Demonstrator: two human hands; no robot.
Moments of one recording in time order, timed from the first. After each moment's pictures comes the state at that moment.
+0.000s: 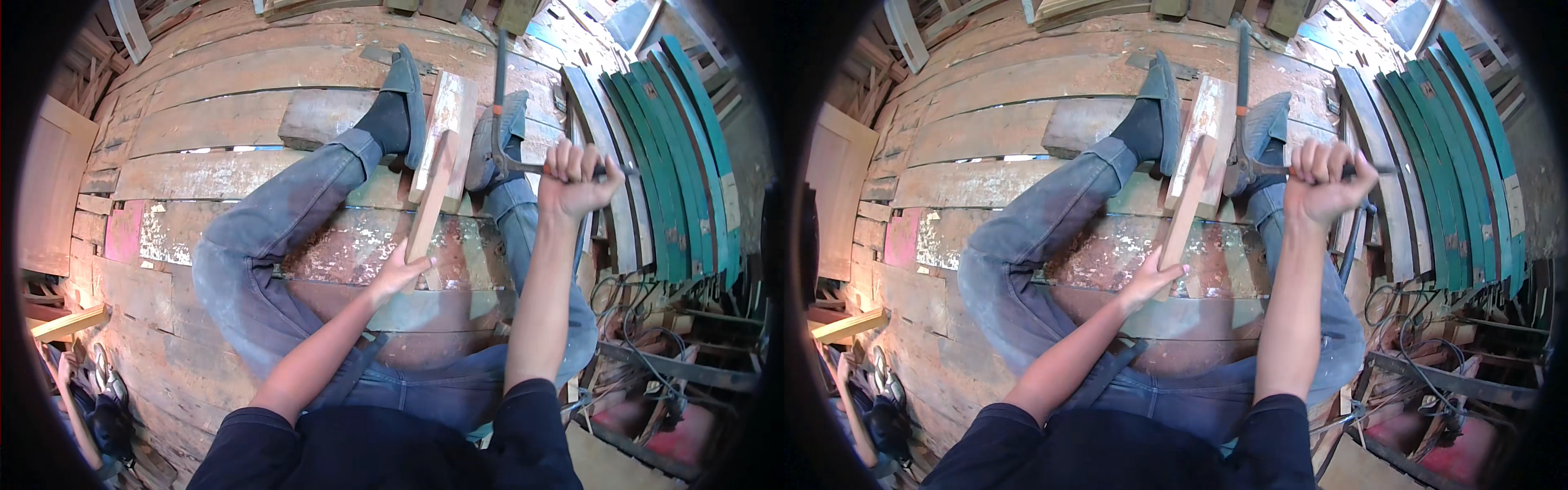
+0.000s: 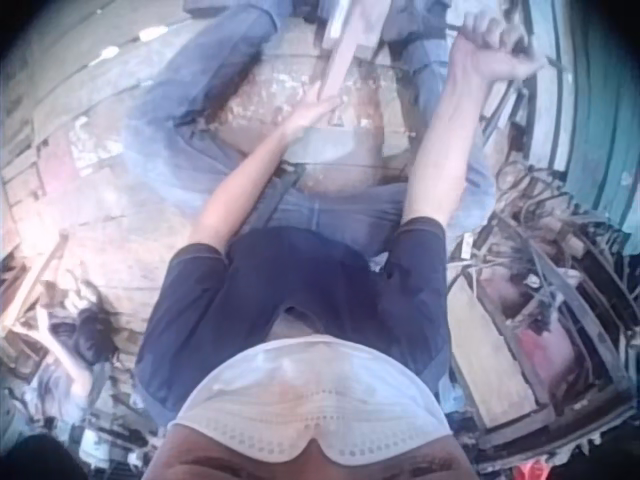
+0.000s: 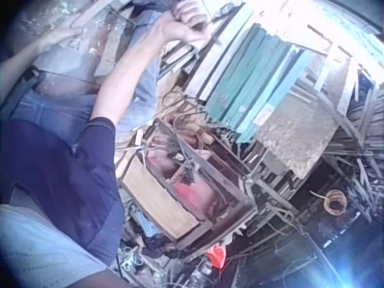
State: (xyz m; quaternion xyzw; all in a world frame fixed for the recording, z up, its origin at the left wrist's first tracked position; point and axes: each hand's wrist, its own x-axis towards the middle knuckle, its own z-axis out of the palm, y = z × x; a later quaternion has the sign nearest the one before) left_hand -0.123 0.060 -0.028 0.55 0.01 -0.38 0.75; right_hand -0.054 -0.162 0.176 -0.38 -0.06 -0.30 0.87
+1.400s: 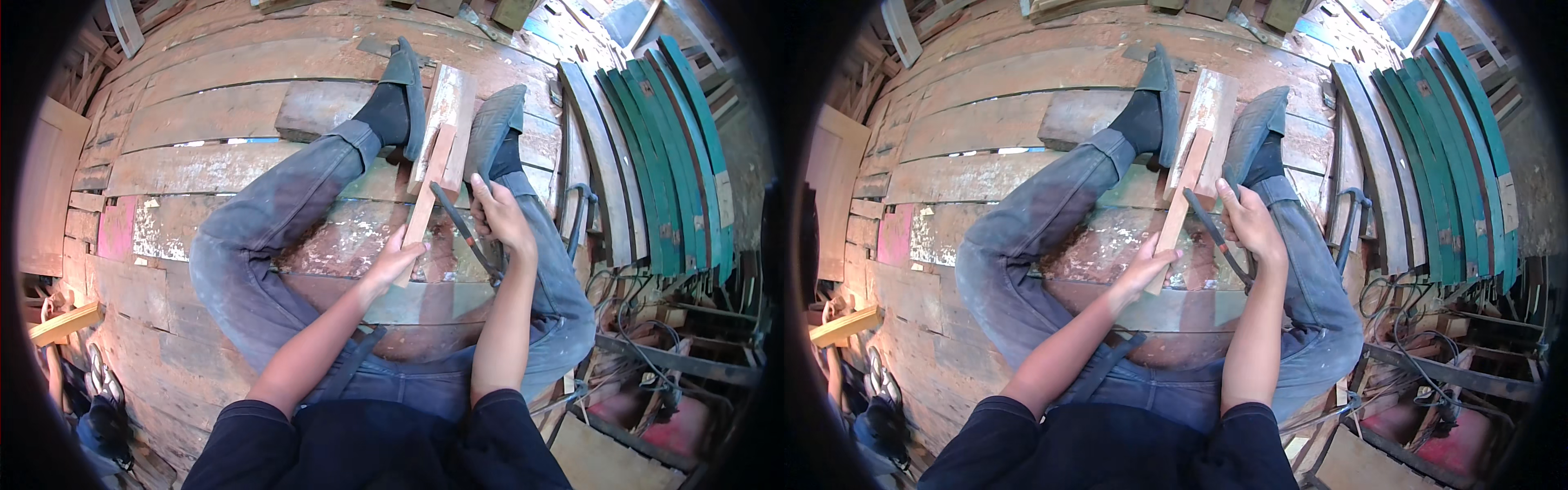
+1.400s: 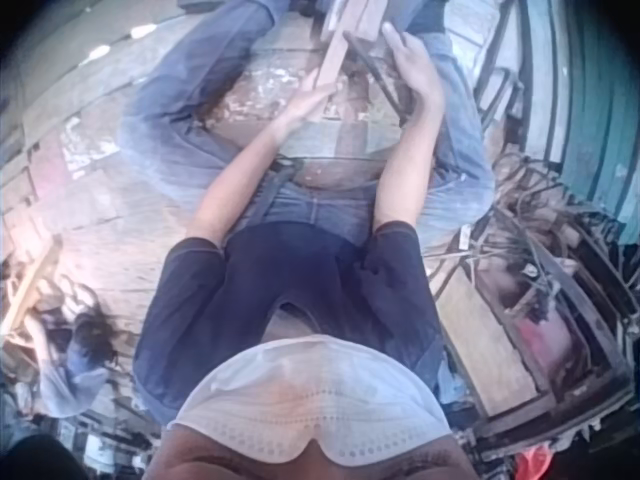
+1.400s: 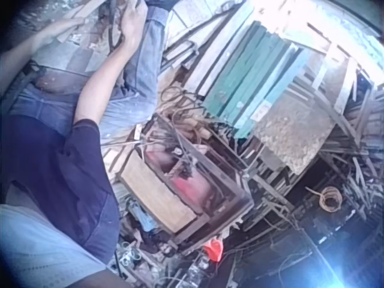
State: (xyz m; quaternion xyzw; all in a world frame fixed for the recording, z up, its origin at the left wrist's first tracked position) left_hand -0.113 0.062 -0.016 0.53 0.02 -0.37 0.76; right_hand -0.089 -0.134 0.109 -0.79 0.19 0.12 0.58
